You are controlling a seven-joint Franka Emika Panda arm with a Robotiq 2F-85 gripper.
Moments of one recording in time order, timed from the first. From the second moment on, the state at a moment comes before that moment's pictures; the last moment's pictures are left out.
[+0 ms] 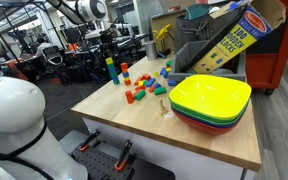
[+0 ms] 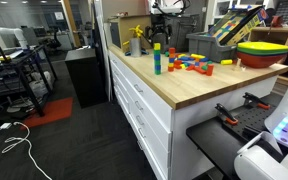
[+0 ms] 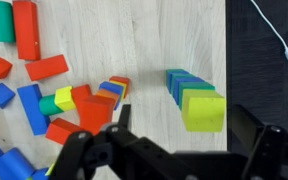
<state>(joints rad) 0.20 0.25 0.11 -1.82 0.01 1.97 0.42</state>
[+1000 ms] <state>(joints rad) 0.16 0.14 0.10 -1.84 0.10 2.07 0.42</state>
